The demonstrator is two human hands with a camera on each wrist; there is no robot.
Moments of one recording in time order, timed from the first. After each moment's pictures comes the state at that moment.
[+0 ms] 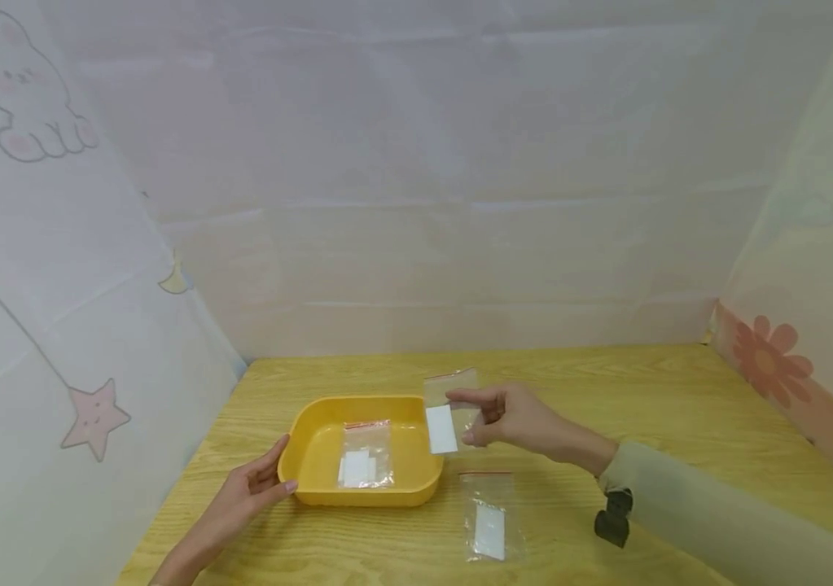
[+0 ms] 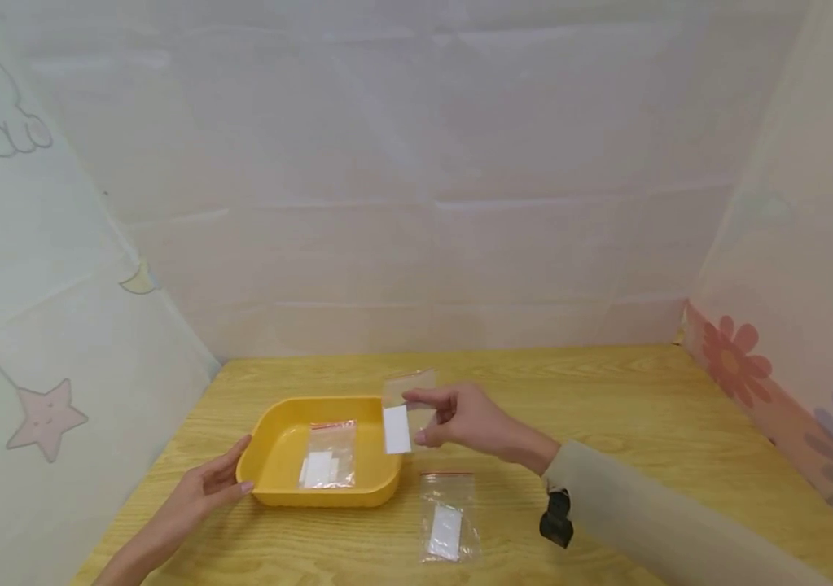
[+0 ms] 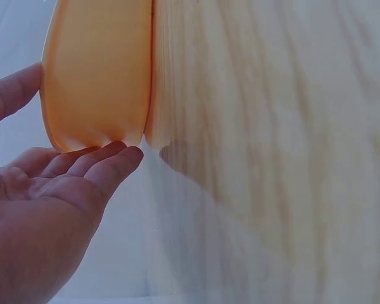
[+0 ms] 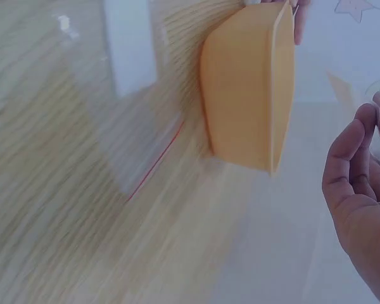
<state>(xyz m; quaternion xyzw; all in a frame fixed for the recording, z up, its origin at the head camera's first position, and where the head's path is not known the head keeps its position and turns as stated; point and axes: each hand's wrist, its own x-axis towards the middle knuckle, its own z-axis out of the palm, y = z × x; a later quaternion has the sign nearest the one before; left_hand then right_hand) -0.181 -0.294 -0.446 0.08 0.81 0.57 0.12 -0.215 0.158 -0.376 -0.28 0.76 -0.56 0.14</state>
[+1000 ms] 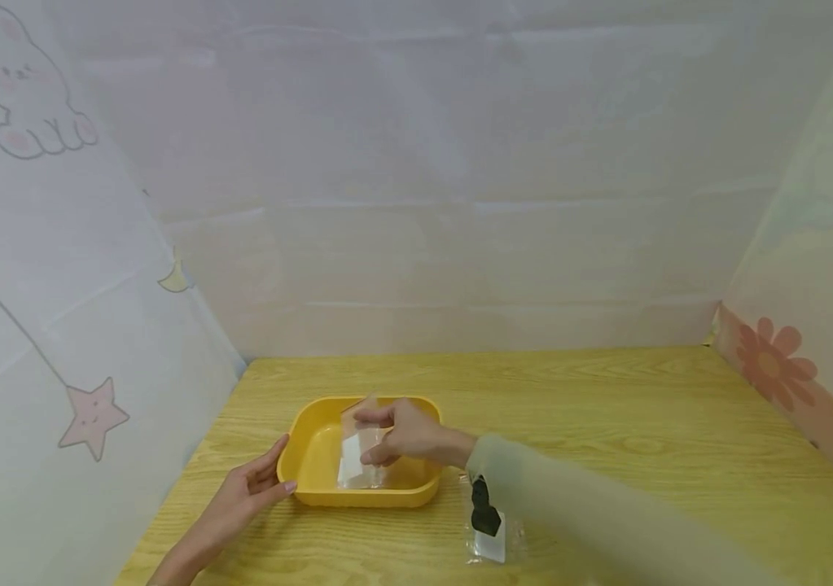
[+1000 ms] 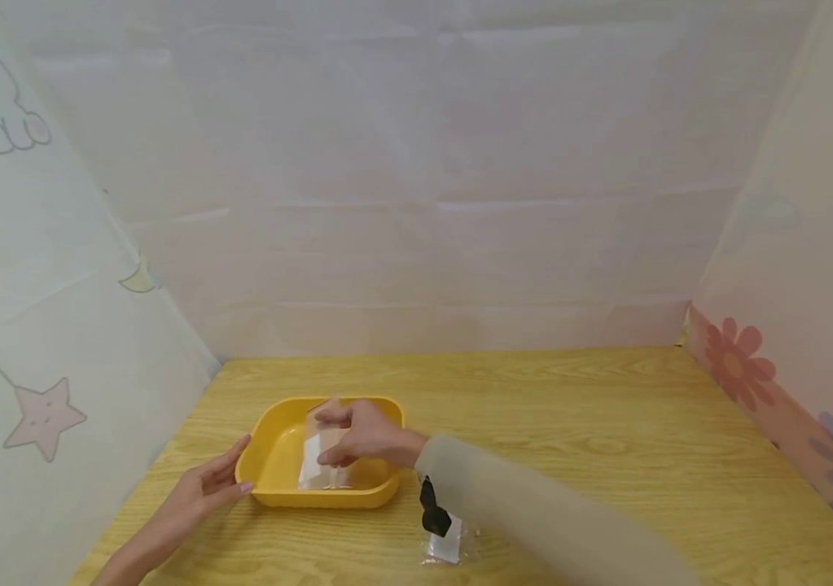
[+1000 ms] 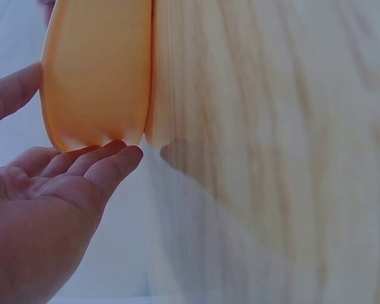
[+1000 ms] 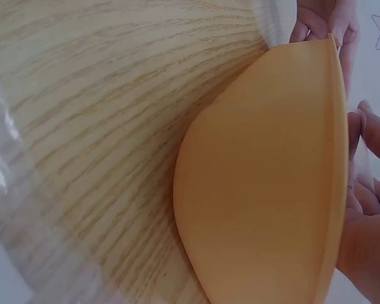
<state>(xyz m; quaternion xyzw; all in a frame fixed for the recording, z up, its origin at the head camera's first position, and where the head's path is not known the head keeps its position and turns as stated) -0.182 -0.294 -0.447 0.09 0.80 0.58 0.13 -0.247 0.015 -0.415 -0.21 0.76 -0.58 0.20</state>
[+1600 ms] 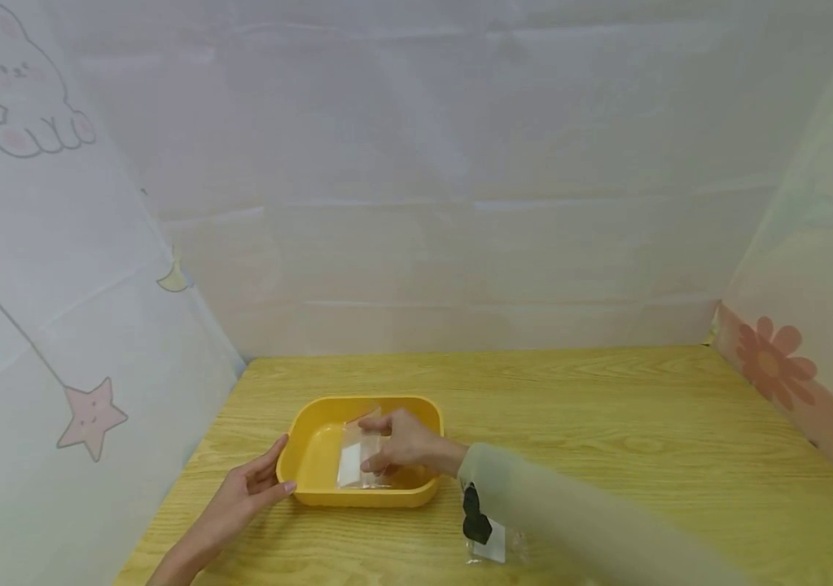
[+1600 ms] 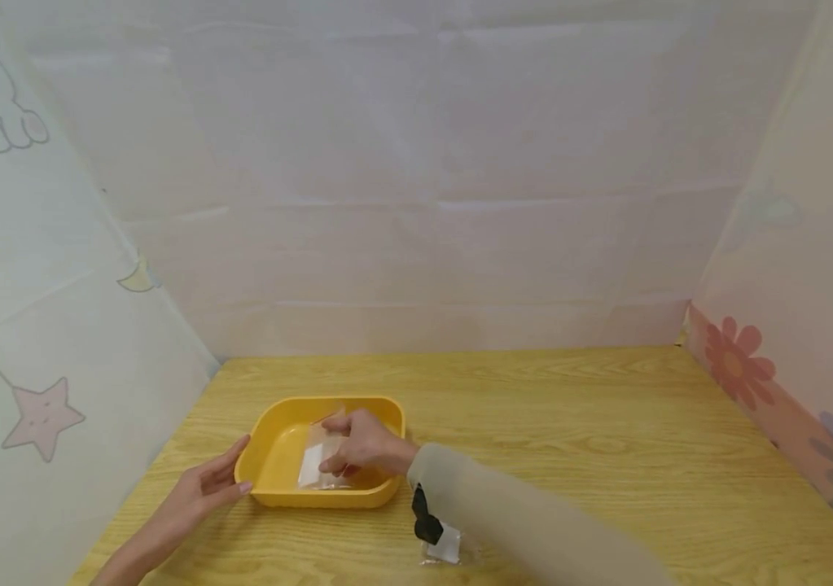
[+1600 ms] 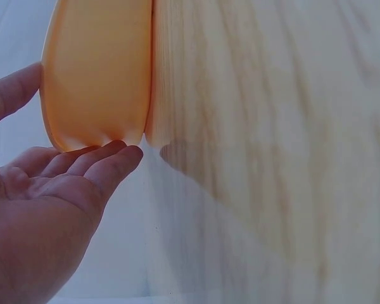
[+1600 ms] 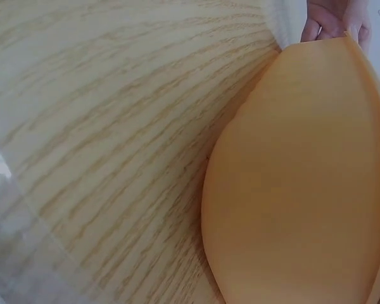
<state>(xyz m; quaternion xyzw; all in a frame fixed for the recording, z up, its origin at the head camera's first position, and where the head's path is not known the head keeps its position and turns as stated) -0.182 -0.294 -0.448 0.09 0.80 0.58 0.13 -0.244 0.004 -0.430 -0.15 0.78 -0.57 0.20</state>
